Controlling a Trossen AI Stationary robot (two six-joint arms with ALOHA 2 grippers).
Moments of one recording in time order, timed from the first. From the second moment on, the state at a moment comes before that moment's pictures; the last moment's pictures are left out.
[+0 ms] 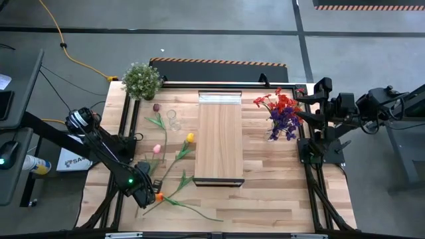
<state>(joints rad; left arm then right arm) -0.90 1.51 0.78 -0.88 -0.04 -2.26 0.51 0.69 1.17 -0.26 0.59 -0.18</state>
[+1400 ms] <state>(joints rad) -0.88 1.44 1.30 -1.57 -0.87 -2.29 0.51 0.69 1.17 -0.26 0.59 -0.18</state>
